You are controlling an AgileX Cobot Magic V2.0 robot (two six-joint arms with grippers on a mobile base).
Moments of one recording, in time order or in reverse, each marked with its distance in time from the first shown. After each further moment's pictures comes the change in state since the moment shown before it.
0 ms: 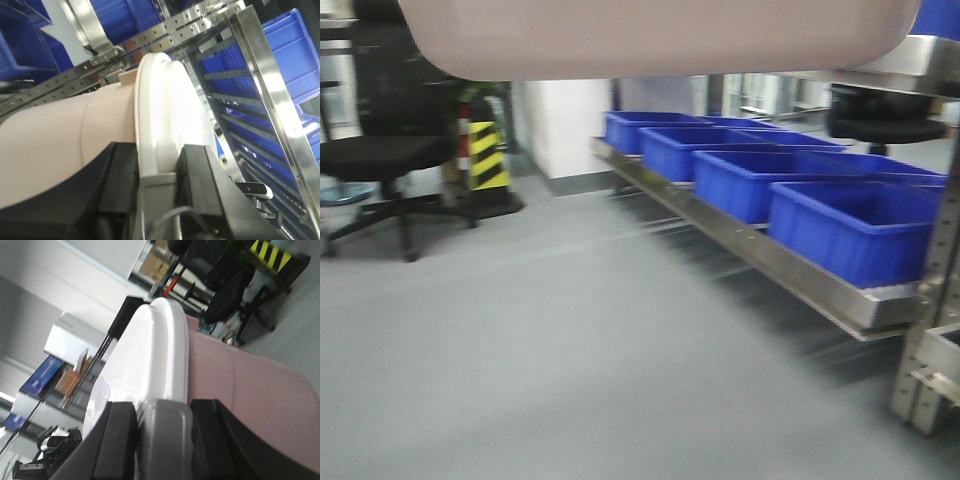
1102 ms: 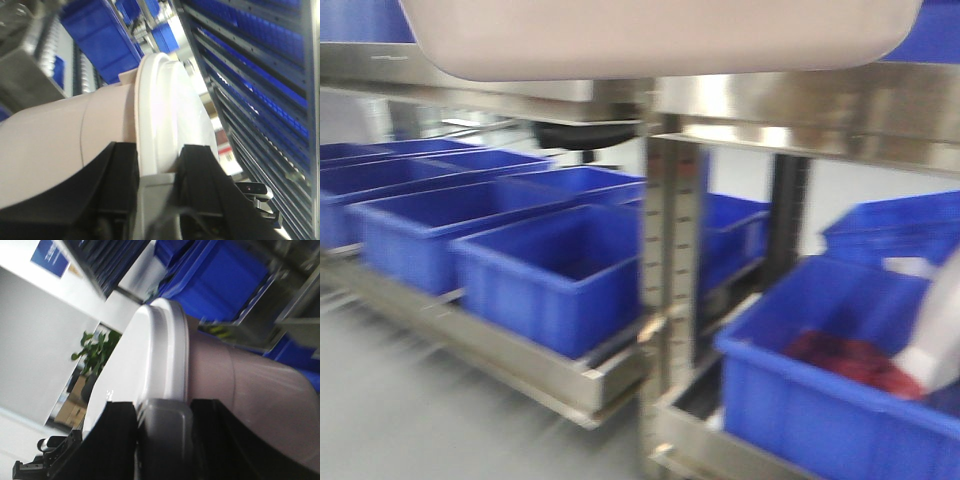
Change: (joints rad) left arm 0.000 0.000 0.000 0.000 0.000 0.000; right arm 0.001 0.000 0.000 0.000 -0.002 0.000
